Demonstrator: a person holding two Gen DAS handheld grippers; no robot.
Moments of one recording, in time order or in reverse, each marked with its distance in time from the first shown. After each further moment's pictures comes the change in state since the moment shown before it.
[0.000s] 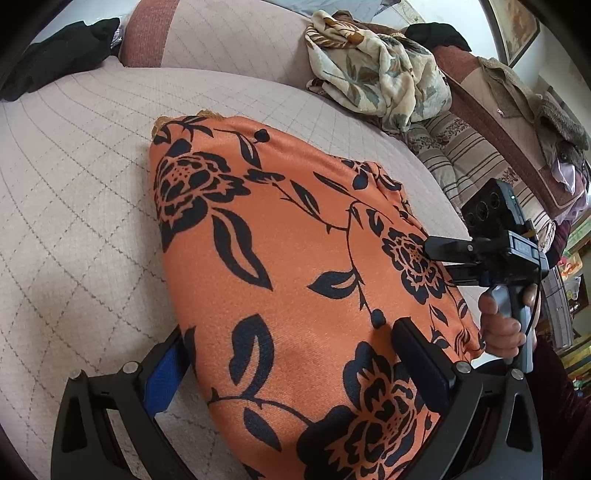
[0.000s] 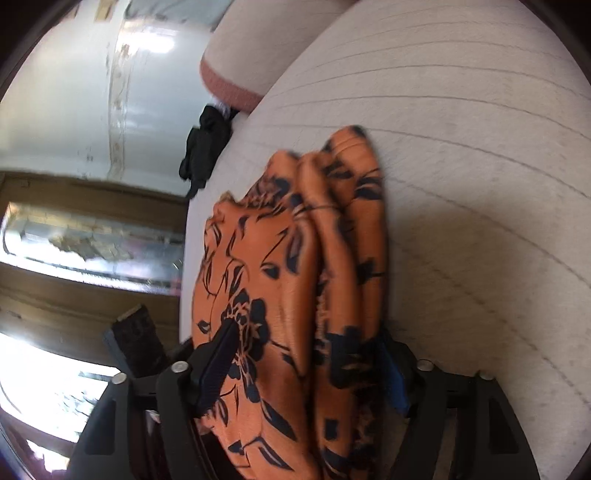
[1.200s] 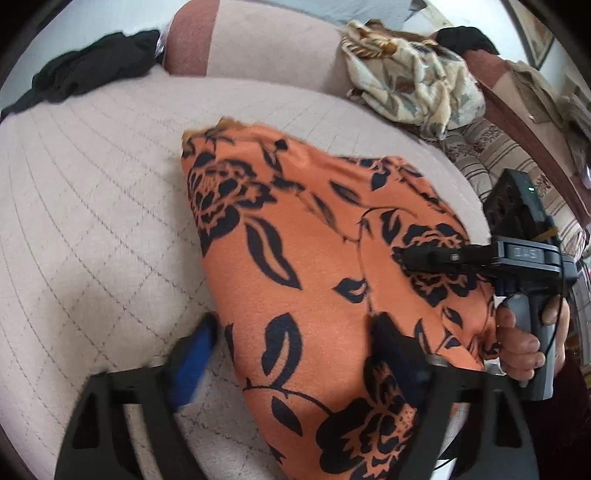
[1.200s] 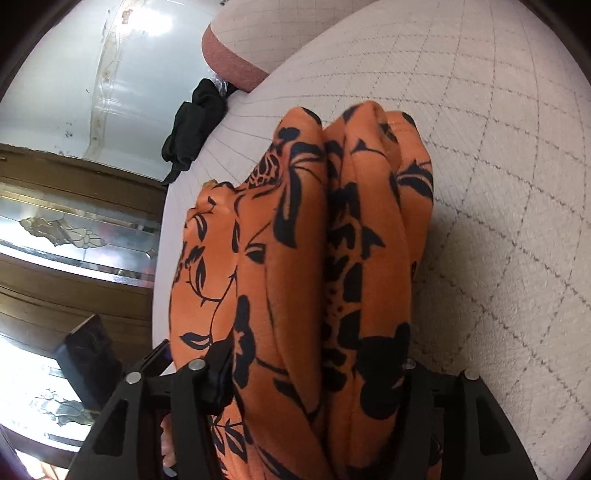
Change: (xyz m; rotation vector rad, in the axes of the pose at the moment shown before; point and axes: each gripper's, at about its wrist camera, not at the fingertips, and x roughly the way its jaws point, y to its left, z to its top) left arm -0.022 0.011 -0.013 -0.062 -0.002 0.164; right arm 0.048 0.046 -0.004 -0.027 0.025 -0.113
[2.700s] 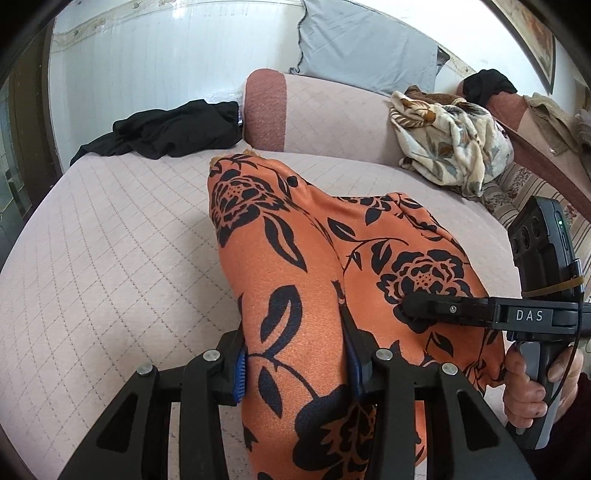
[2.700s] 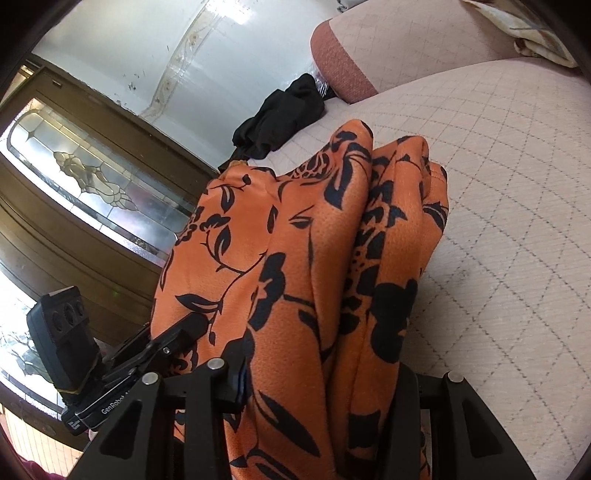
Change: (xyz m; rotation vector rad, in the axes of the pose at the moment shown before) left arm -0.099 0.033 -0.015 0.005 -0.280 0.235; right arm 0.039 0.112 -0.031 -0.272 -0.120 0.031
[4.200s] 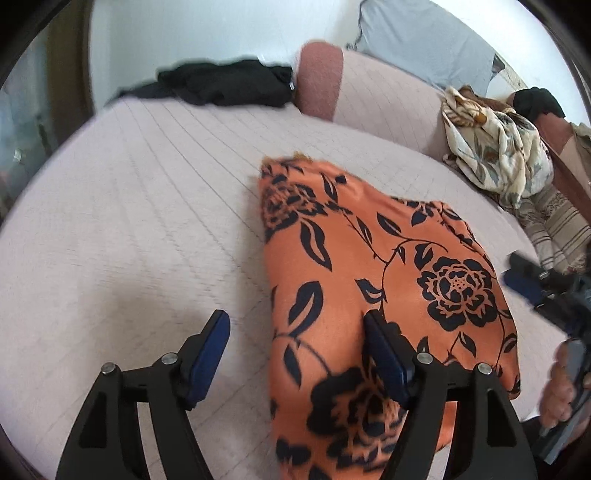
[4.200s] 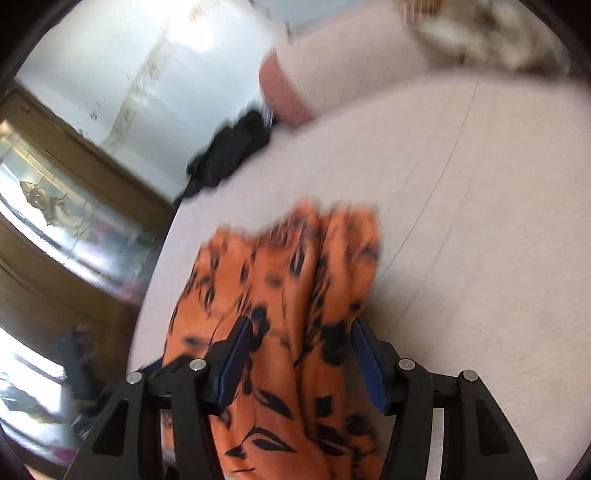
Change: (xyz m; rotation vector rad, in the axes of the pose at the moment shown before) left arm 0.002 0.021 -0.011 -0.161 0.076 0.110; right arm -0.031 -0.008 0.008 0.051 -0.156 -0.201
